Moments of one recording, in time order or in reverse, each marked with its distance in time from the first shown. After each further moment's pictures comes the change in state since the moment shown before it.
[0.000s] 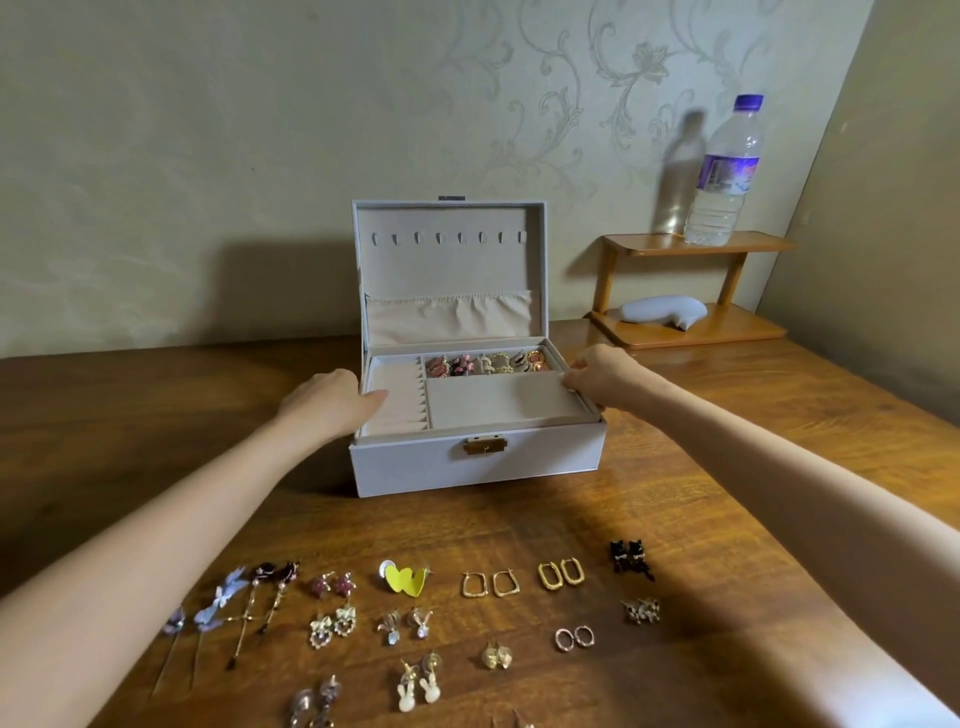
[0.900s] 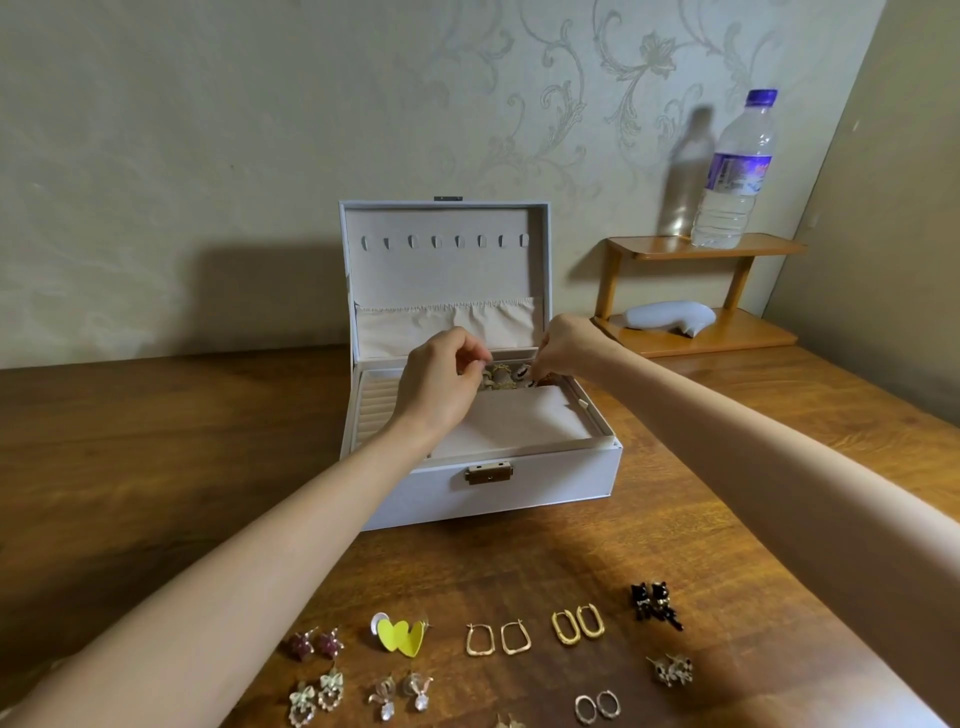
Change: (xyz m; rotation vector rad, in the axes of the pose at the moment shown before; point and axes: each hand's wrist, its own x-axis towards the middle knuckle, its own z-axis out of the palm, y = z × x) left_hand 0.016 0.088 0.029 -0.625 0.357 0.445; right_hand 0.051 -0.039 0.001 -0.061 0.056 -0.108
